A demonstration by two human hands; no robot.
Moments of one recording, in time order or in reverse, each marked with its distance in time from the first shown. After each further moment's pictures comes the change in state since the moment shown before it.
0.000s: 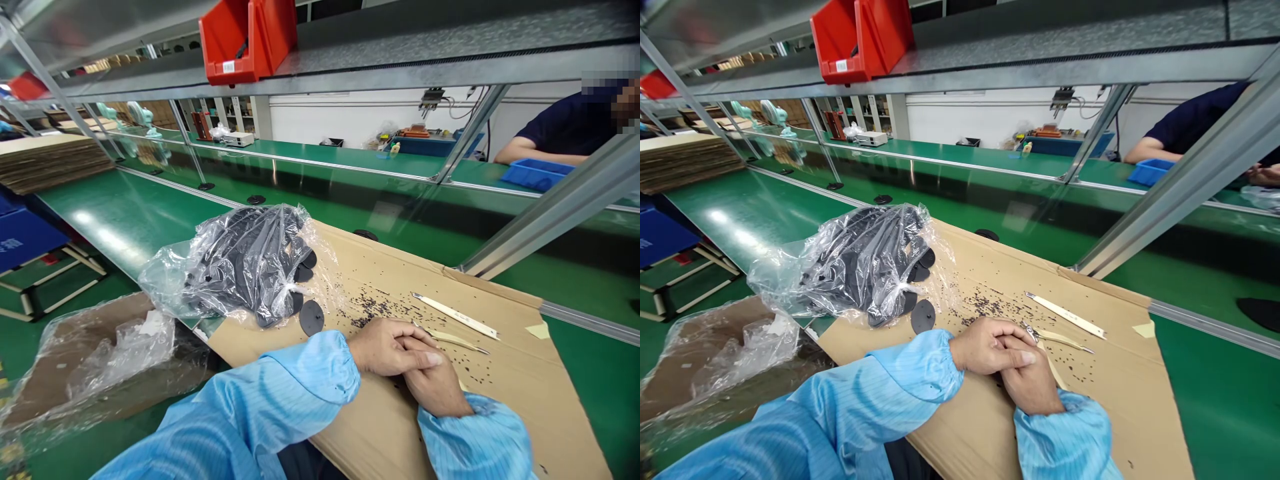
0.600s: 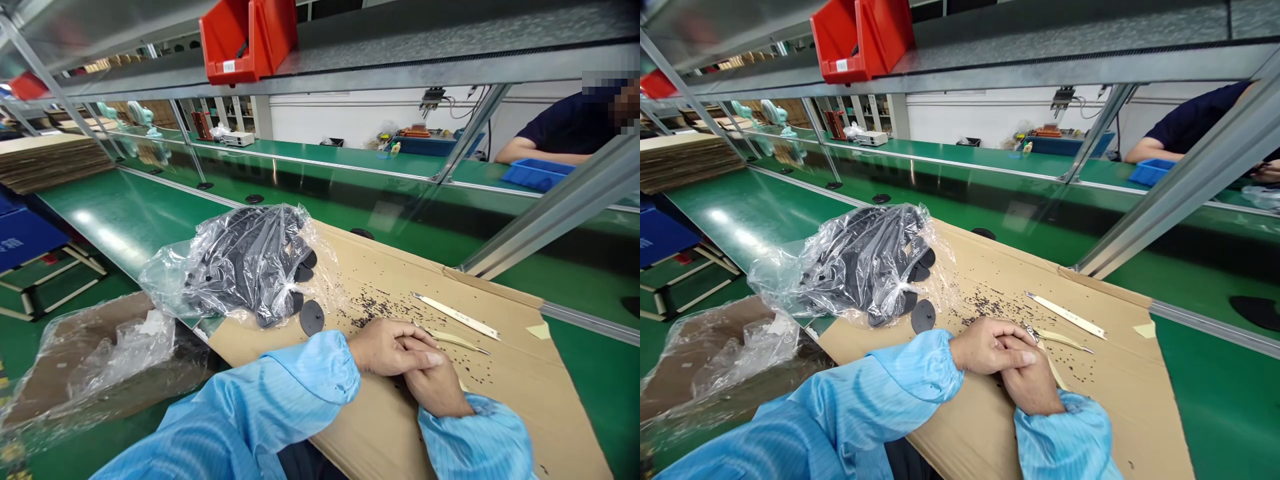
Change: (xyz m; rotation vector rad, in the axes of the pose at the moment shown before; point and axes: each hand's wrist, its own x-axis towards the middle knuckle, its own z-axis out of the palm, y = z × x) left_hand -0.001 0.001 0.000 0.003 -0.008 -0.019; right_hand -0.001 -0.002 -0.001 0.015 -0.019 0.021
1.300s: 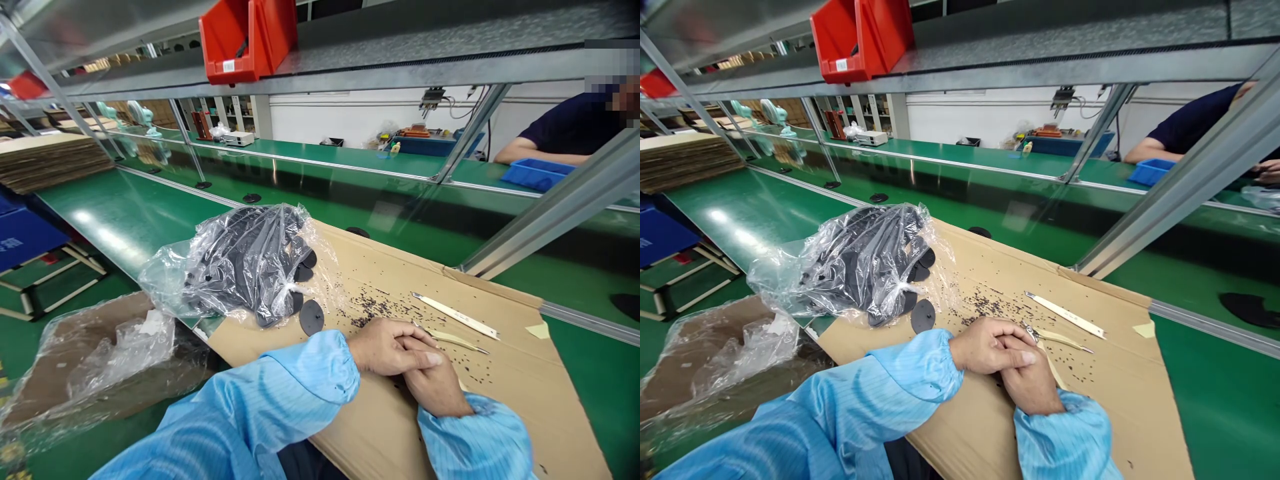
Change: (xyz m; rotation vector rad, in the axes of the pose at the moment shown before) left_hand 0.001 0.001 0.000 0.006 -0.002 -0.013; right_hand 0.002 -0.003 -0.001 -0.002 0.011 -0.013
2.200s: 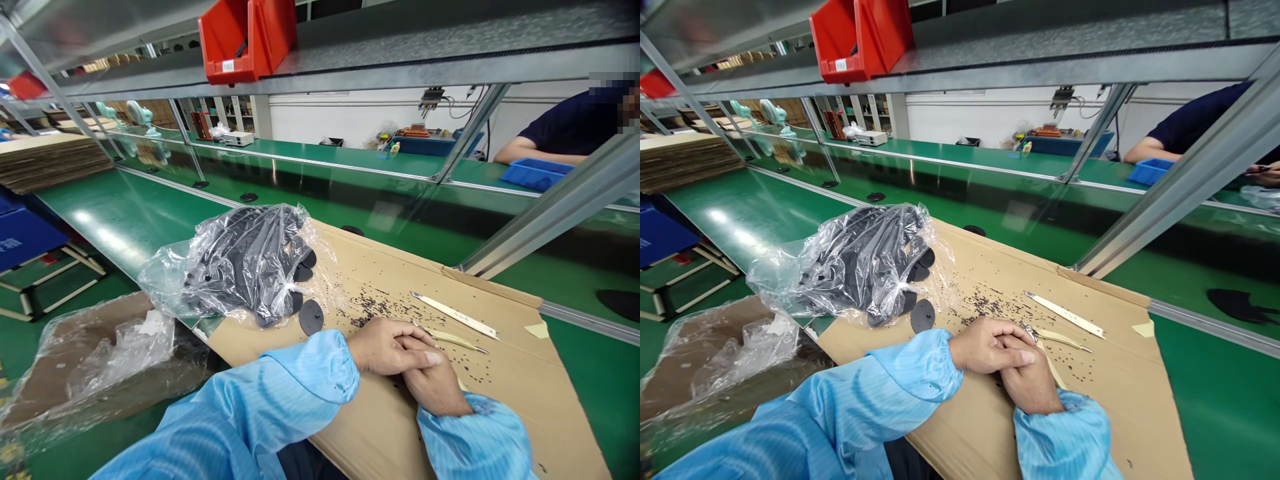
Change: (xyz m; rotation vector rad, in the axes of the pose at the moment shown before) left_hand 0.000 0.001 -0.001 0.002 -0.017 -0.036; right_hand -0.001 0.004 0.002 0.021 -0.017 0.033
